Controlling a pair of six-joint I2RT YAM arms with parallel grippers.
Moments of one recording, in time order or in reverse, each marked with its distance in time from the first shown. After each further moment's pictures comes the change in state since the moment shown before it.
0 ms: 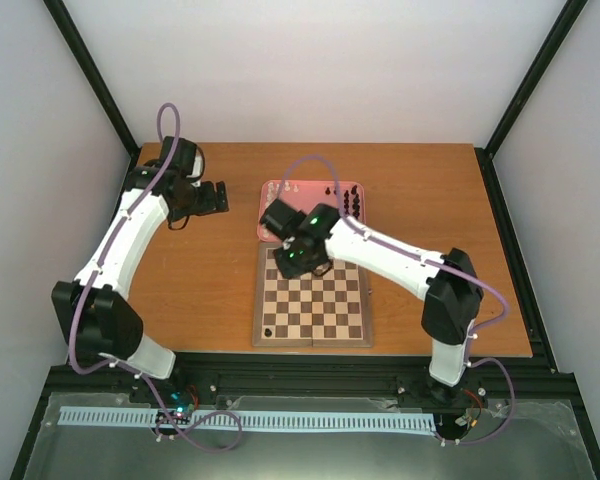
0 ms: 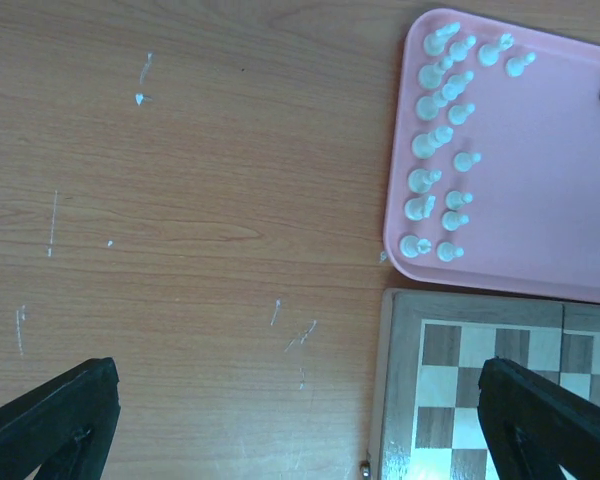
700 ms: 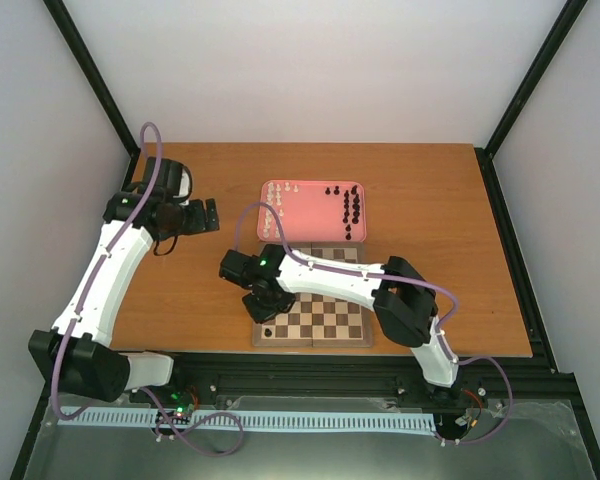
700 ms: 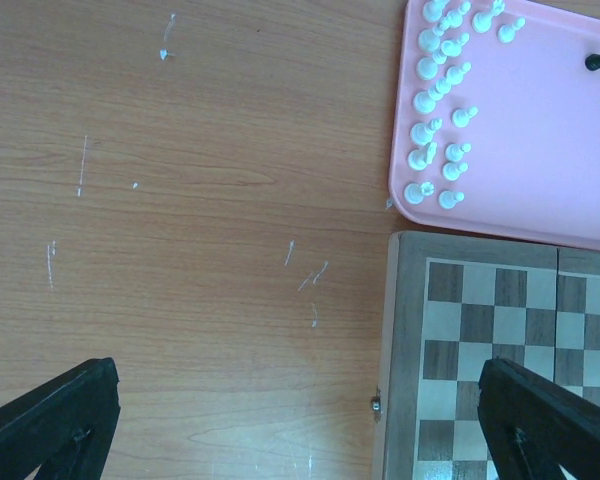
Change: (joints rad) left arm 0.000 -0.243 -0.153 -0.039 -0.001 0.000; right arm 0.261 0.227 0.063 -0.013 -0.063 0.071
